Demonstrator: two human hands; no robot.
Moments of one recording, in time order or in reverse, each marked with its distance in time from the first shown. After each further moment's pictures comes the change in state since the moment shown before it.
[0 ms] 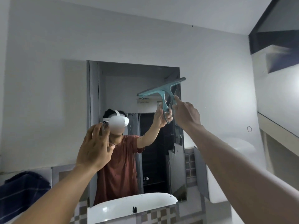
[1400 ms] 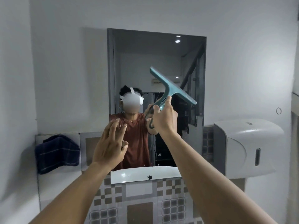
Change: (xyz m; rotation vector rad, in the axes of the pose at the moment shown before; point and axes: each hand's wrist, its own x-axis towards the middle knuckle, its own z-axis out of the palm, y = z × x) left_hand -0.091 -0.012 0.022 0.042 -0.080 0.056; right_hand -0.108 -0.112 0.076 0.707 -0.160 0.330
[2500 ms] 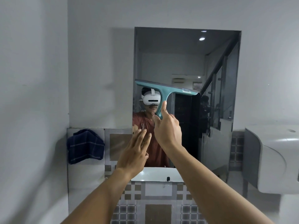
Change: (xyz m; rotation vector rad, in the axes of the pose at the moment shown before) left_hand -0.031 0.001 0.033 0.115 -0.053 0.108; right_hand -0.042 0.002 0.052 -0.257 -0.080 -0.306
